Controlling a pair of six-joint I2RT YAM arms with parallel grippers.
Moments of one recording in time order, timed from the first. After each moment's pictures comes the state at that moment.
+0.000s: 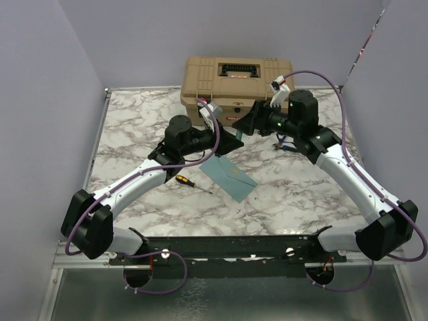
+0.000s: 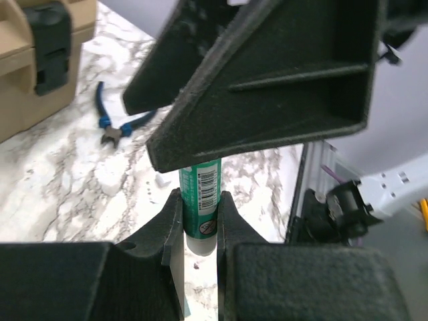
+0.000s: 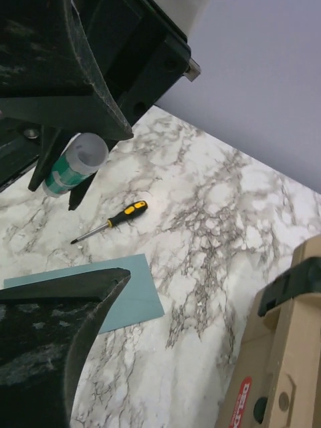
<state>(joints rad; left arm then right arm) -0.63 1.36 0.97 0.36 0.63 -0.40 0.45 1.33 1.27 -0.25 -0.46 0.44</state>
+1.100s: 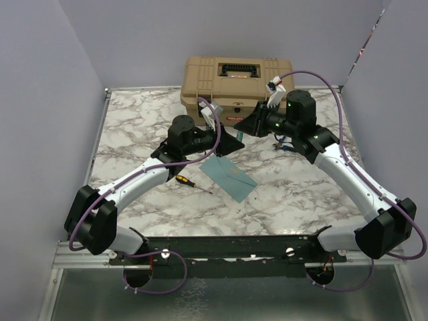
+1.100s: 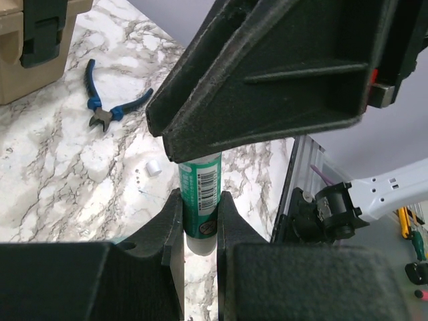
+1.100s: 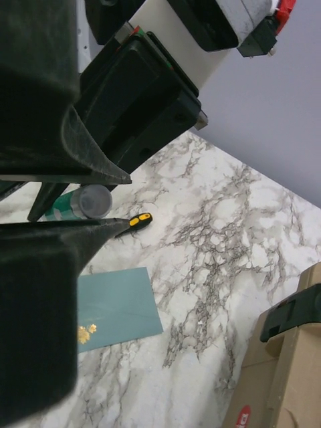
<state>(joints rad) -0.63 1.40 0.97 0.36 0.58 -0.49 0.48 1.34 1.27 -0.23 -0.43 0.49</state>
